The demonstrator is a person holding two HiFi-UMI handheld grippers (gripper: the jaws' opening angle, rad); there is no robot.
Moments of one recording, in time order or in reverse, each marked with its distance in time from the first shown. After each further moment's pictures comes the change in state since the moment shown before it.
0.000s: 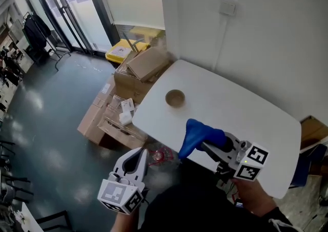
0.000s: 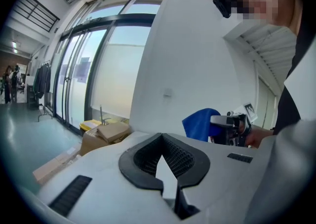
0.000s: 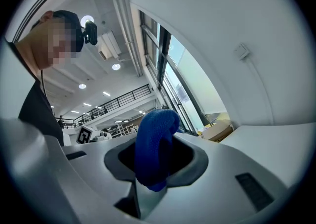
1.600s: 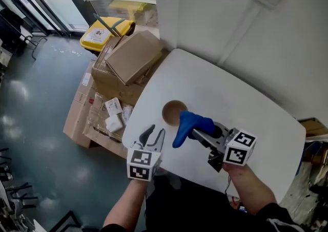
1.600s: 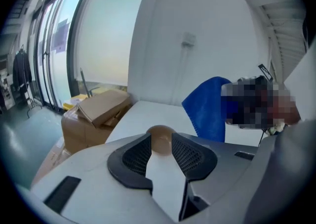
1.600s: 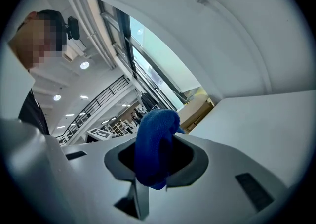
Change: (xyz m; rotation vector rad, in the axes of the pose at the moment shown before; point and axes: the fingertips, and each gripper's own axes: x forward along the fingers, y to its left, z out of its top) left arm 0.302 0.144 -0.115 0.050 0.406 -0.069; right arm 0.150 -0.255 -0.064 0.265 0.187 -0.150
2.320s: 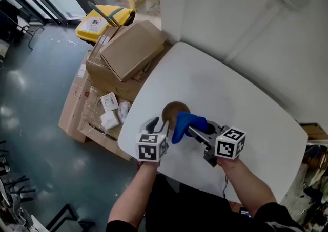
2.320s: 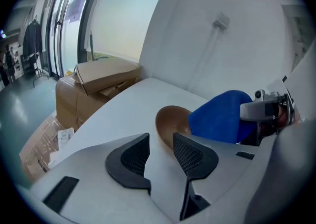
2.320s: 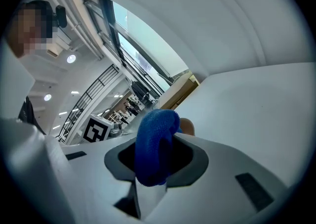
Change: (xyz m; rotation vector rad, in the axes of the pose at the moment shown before) left arm 0.108 0.032 -0.052 -0.238 0.128 0.030; right arm 0.045 -0.092 -0.068 0.085 0.159 -0.072
